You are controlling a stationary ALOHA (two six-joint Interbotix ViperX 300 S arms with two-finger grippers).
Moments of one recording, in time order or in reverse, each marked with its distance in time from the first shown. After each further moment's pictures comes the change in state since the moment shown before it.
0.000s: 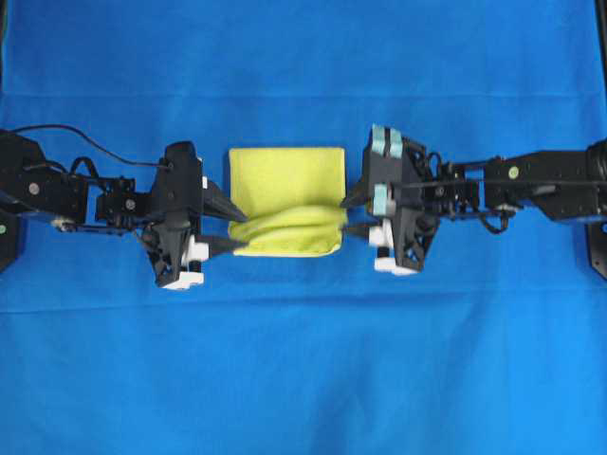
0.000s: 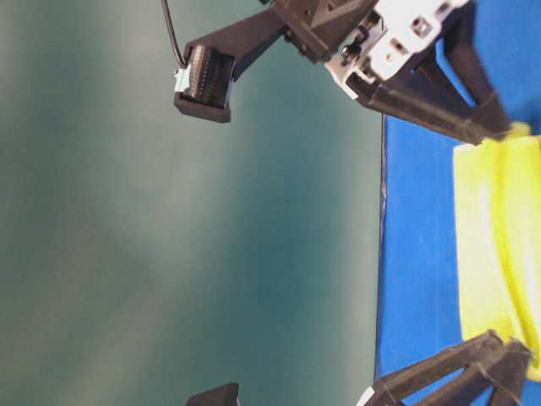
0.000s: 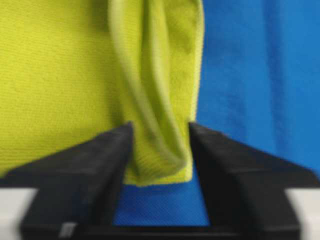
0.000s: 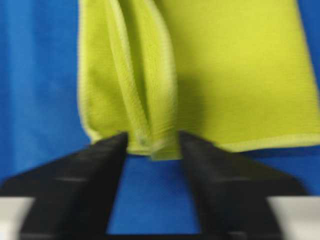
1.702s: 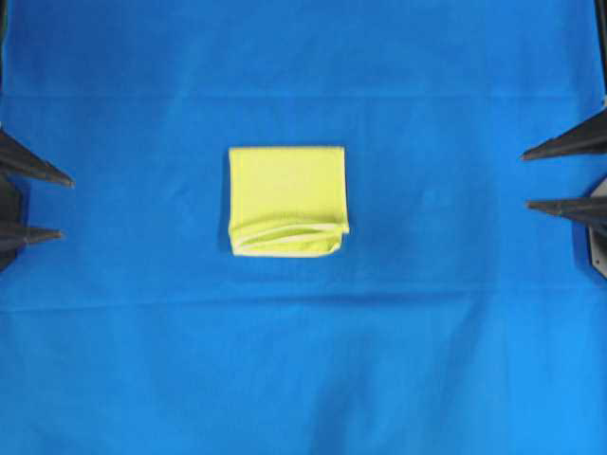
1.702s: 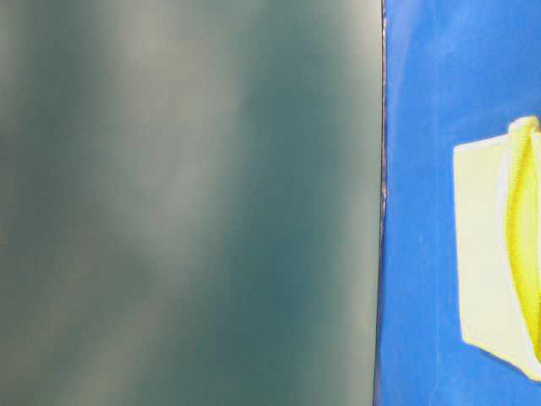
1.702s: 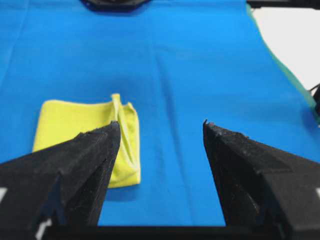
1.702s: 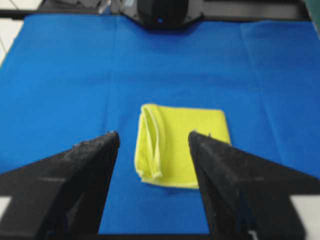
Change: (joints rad) left arm -0.075 -1.281 0.244 0.003 0.601 0.060; right arm 0.046 -1.180 0.354 -0.083 0.261 0.003
